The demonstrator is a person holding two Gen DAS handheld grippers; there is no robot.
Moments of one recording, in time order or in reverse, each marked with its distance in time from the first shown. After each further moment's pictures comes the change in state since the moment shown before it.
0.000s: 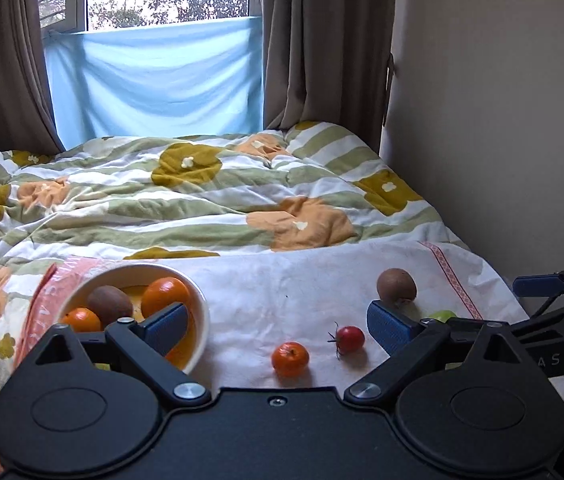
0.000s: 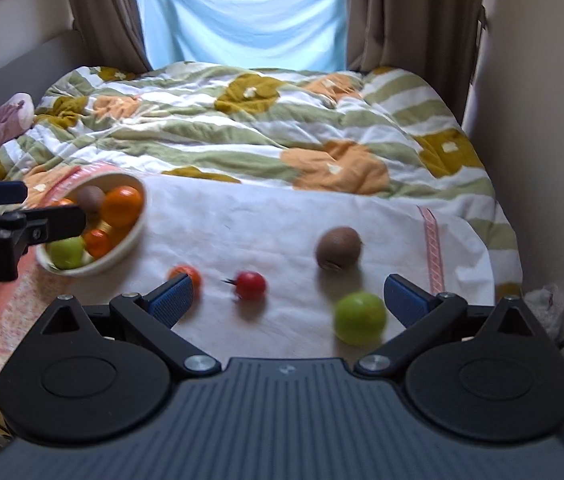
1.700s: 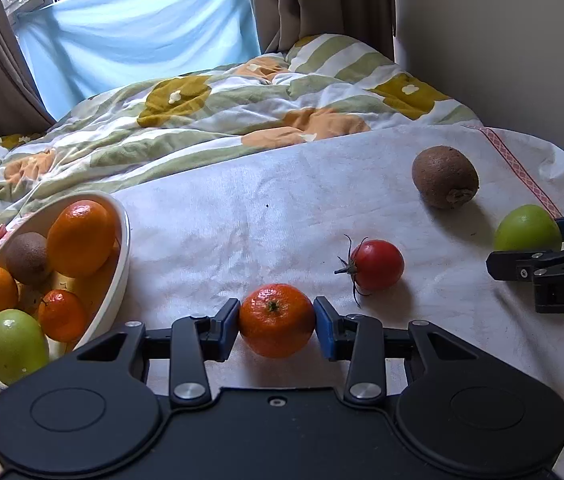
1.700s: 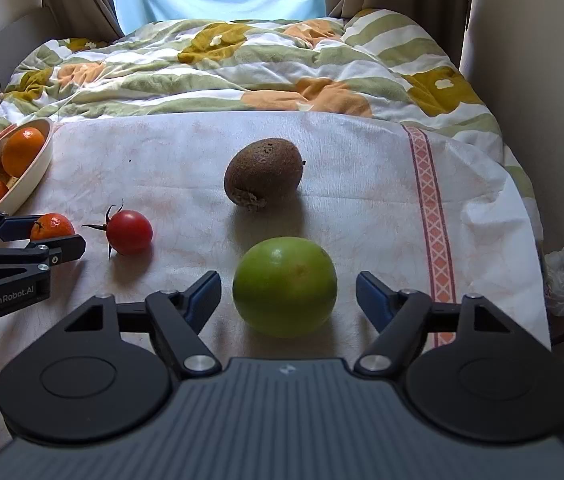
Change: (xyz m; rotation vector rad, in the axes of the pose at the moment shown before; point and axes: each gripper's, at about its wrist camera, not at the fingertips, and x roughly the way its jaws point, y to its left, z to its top) left arm 0.138 -0.043 -0.055 0.118 0.171 0.113; right arm 0.120 -0.056 -0.041 0.029 0.096 0.022
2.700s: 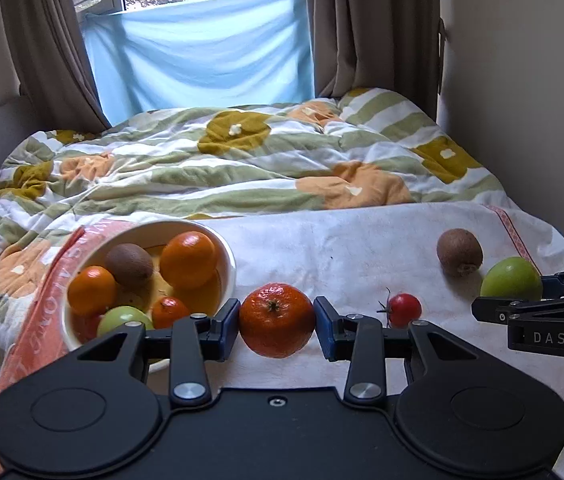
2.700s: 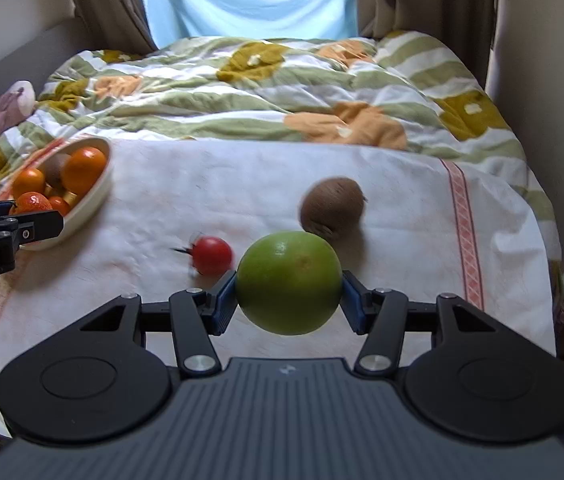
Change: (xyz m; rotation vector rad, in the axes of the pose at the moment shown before) left arm -0.094 0.048 0.010 -0.153 -0.105 0.088; right arm -0.052 0.043 0.022 -0.037 -0.060 0.105
